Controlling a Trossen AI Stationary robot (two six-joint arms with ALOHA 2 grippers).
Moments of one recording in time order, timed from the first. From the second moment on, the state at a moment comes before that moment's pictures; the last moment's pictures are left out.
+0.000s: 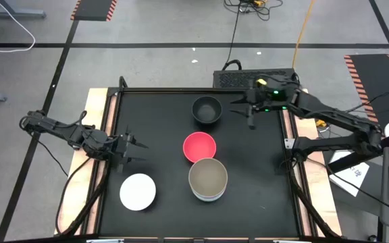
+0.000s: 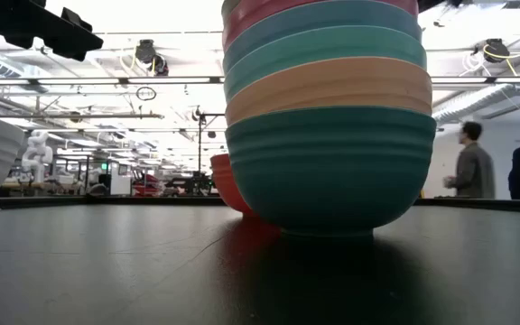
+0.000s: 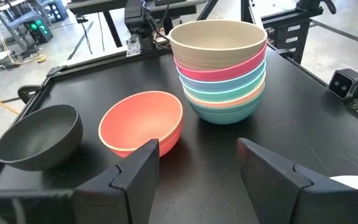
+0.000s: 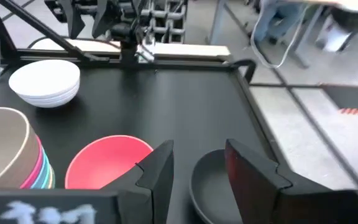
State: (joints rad) left arm -0.33 0.45 0.43 -0.31 -0.19 0.12; right arm -0.45 1.04 1.00 -0.37 -0.32 -0.22
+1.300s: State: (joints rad) left arm 0.19 0.46 0.57 -0.56 -0.12 -0.05; right arm -0.26 0.63 0.59 -0.23 -0.29 -0.09
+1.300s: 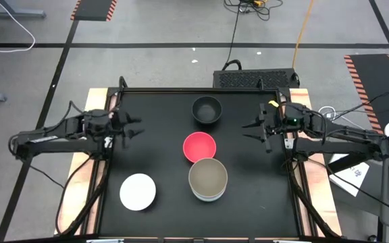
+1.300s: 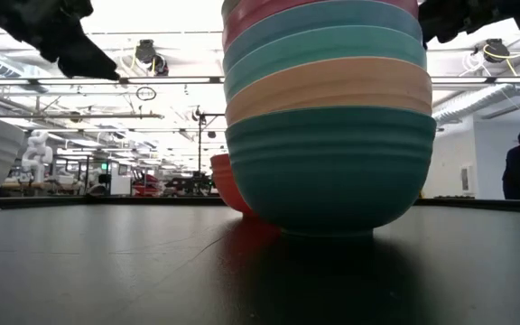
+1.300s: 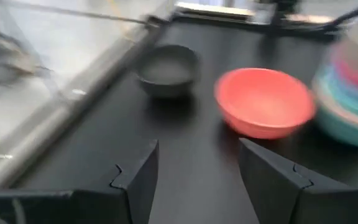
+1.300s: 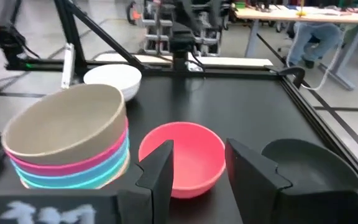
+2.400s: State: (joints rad) left arm -0.15 0.58 0.58 -0.96 0.25 -0.65; right arm -0.24 0.63 0.59 -0.28 -0.26 -0.09
